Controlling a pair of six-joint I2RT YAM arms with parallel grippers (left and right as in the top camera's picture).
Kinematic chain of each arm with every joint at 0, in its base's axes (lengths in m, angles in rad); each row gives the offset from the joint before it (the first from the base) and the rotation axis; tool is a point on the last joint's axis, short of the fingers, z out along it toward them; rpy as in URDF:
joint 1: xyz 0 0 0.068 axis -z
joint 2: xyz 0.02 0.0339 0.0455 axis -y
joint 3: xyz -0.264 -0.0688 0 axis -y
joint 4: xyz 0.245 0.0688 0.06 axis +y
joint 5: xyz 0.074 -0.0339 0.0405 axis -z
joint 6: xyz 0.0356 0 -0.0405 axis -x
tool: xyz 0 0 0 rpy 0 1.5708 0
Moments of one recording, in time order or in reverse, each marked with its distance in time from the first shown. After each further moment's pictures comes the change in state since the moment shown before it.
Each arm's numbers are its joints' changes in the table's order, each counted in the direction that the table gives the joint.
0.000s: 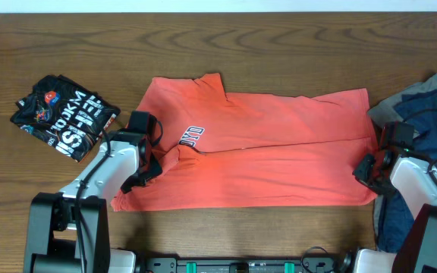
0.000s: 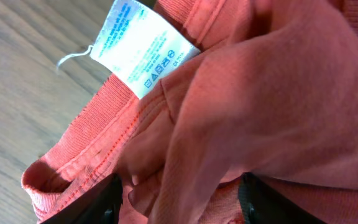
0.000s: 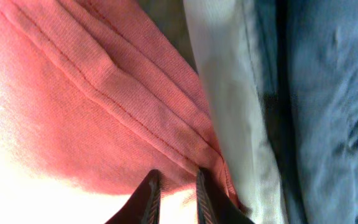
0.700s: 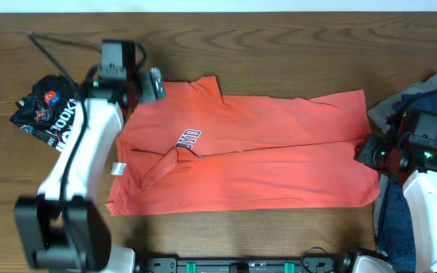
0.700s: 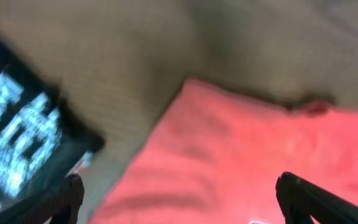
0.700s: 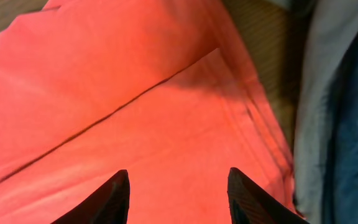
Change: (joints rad) left arm -0.065 -0.114 0.556 -0.189 0.145 -0.459; right arm -0.020 0.248 0.153 0.127 -0.278 0.164
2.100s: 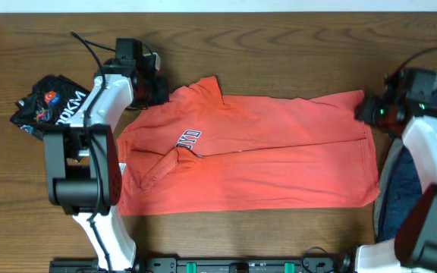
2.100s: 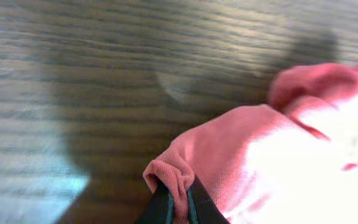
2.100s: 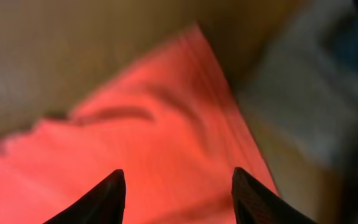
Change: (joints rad) left arm -0.031 -0.319 0.093 0.014 0.335 -0.085; right arm -0.029 -0.420 0.281 -0.235 -0.010 0.021
